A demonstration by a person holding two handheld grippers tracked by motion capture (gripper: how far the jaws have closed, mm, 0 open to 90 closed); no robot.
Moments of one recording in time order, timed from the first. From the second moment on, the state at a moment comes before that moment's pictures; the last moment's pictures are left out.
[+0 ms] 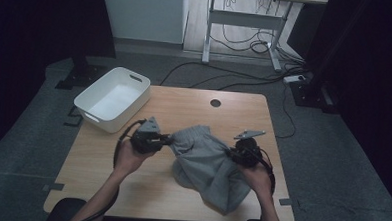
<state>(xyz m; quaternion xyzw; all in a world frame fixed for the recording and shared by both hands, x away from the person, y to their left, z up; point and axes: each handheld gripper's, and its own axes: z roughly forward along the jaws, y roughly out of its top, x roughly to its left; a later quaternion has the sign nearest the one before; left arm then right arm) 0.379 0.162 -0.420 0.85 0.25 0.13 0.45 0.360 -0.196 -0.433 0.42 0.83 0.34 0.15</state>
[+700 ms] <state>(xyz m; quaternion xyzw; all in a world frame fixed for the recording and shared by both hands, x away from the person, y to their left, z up) 0.383 0.235 -0.506 0.86 0.37 0.12 0.32 0.383 -0.141 -0.501 0.41 0.85 0.32 0.09</state>
